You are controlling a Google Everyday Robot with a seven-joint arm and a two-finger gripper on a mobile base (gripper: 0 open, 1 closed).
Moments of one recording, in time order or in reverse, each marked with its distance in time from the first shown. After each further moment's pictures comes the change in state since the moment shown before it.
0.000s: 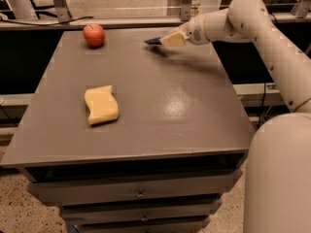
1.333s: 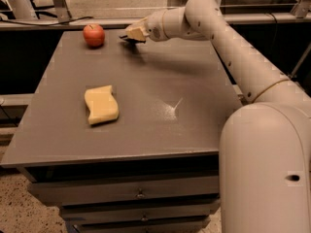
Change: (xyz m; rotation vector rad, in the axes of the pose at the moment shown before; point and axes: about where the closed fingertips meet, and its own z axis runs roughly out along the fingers) arm -0.073 0.072 0.098 -0.127 -0.133 -0.104
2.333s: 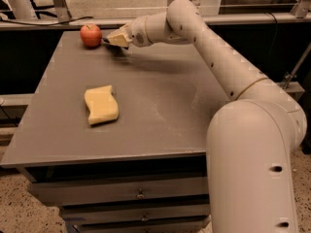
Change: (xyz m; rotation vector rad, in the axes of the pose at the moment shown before) arm -0.006 0.043 0.049 -0.118 -0.014 -0.004
